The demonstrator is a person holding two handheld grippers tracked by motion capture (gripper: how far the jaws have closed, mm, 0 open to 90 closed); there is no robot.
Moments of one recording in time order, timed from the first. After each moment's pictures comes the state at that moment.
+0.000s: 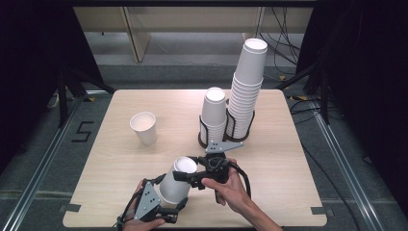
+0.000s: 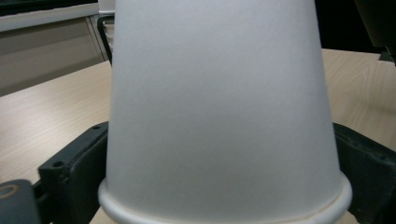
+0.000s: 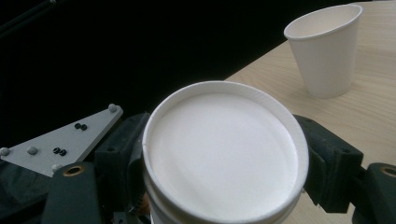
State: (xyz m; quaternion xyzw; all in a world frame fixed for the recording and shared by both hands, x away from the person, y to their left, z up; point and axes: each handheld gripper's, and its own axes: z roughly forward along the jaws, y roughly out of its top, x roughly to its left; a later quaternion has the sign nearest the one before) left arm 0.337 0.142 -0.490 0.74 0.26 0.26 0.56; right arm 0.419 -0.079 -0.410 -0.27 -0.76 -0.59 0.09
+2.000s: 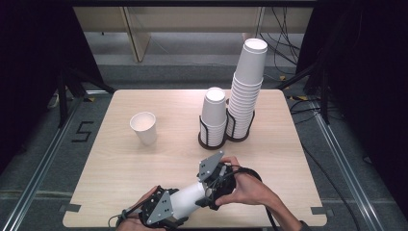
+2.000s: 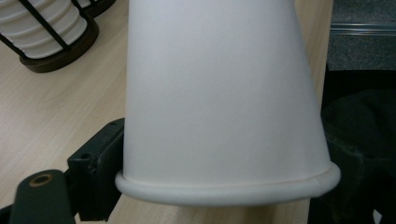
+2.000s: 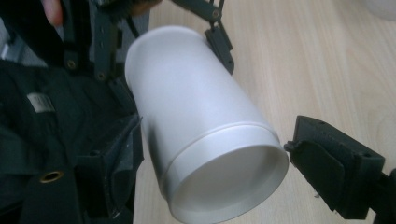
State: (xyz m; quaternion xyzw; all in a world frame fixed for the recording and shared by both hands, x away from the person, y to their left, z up) left arm 0.330 0.130 -0.489 0.88 0.12 0.18 0.42; right arm 0.403 -0.089 -0.401 -0.02 -0.95 -0.31 0.00
